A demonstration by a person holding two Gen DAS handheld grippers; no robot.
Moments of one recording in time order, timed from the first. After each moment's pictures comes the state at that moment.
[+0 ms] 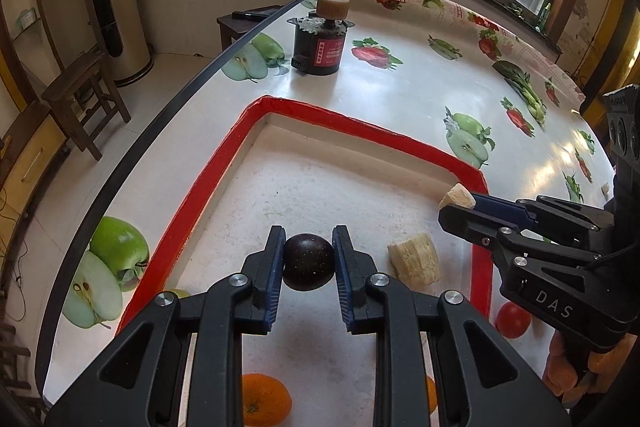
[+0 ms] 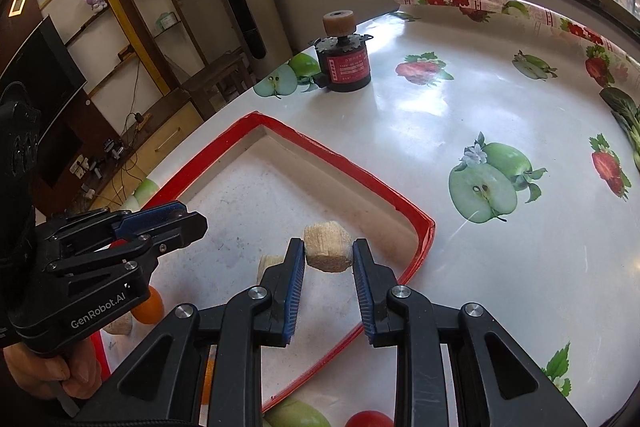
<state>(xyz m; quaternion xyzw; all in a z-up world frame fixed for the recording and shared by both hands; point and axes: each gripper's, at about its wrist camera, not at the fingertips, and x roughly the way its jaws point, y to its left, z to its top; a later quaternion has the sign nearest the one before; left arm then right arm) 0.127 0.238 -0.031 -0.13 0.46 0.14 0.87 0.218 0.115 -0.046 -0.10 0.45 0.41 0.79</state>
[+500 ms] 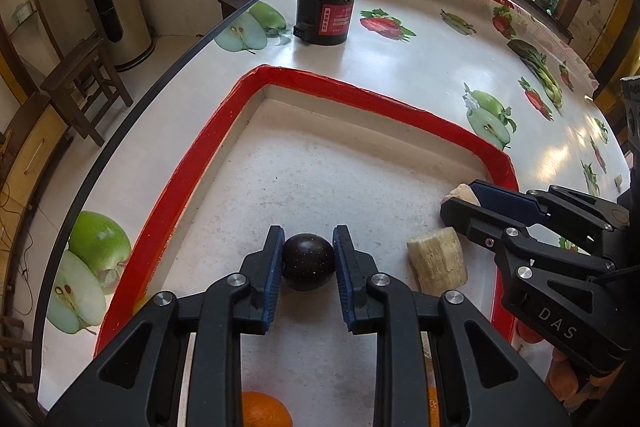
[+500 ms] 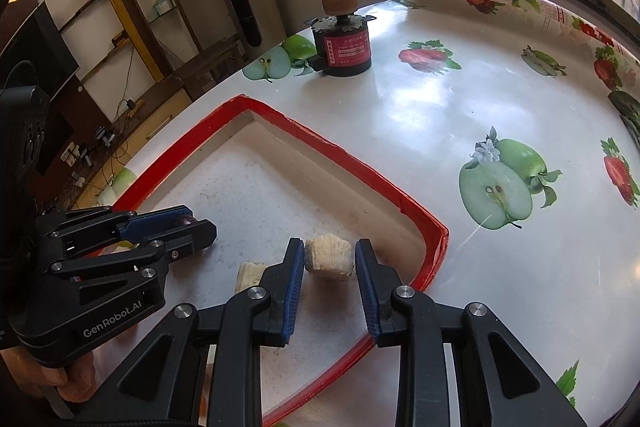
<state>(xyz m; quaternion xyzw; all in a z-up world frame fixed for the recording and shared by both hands) 0.141 0.237 -0.051 -0.13 0.49 0.14 0.85 0.221 0.129 -0.062 -0.12 0.45 0.40 0.79</state>
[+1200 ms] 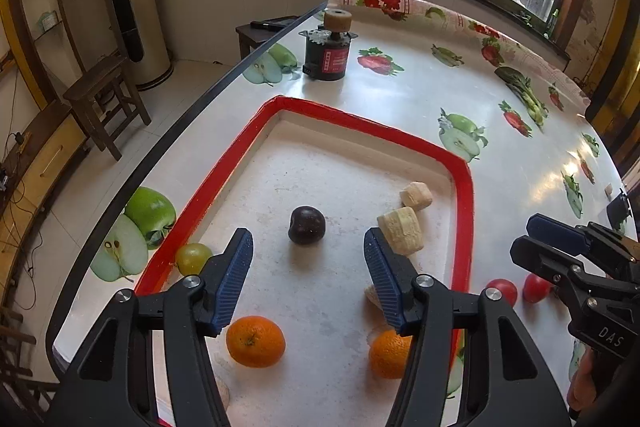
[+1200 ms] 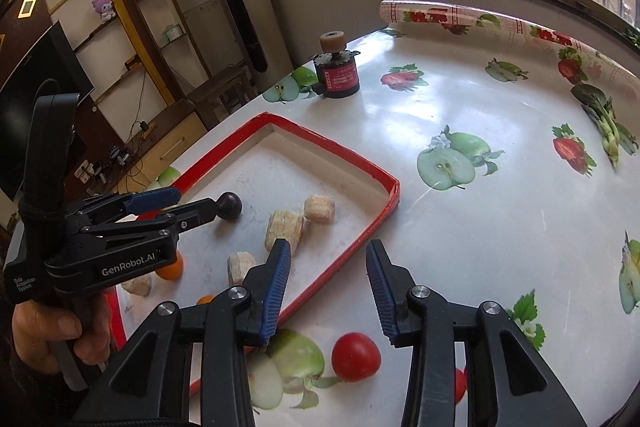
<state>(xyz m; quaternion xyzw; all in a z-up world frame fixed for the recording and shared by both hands) 0.090 0.214 -0.006 -0.13 0.44 0.17 0.87 0.172 0.043 -0.015 -0.08 0.42 0.41 0.81</state>
